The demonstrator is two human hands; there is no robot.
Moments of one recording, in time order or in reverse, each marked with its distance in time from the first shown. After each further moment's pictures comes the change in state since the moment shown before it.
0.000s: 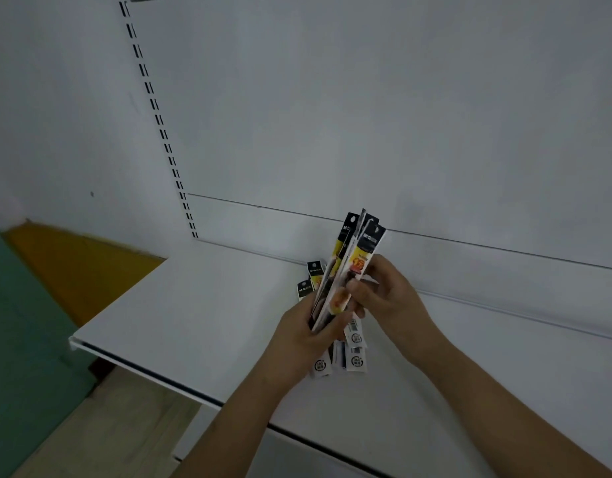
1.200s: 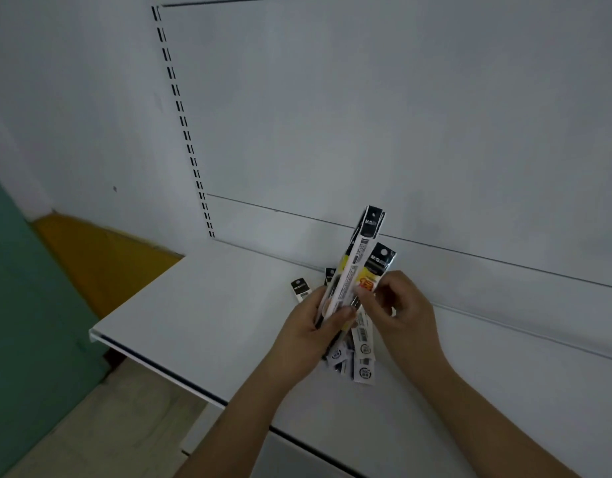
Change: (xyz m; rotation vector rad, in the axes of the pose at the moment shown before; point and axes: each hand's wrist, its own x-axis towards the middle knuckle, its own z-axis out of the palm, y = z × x) left_hand 0.010 0.005 -0.009 -0.094 0.037 -0.054; right_hand 0.003 0.014 0.008 -0.520 0.277 -0.210
